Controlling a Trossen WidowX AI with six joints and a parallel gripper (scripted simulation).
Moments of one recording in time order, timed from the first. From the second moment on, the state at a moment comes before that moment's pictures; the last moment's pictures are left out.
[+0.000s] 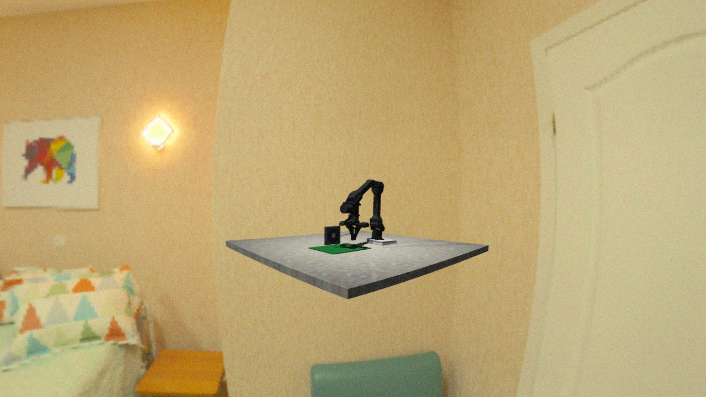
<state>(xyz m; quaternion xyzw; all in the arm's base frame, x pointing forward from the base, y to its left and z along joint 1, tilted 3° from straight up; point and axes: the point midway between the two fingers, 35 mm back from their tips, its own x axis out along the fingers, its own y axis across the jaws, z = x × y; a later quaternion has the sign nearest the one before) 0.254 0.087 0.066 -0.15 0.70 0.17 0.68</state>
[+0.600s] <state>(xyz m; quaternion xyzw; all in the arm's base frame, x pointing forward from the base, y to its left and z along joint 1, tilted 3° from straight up) 0.261 0.041 0.064 0.07 0.72 -0.05 0.69</state>
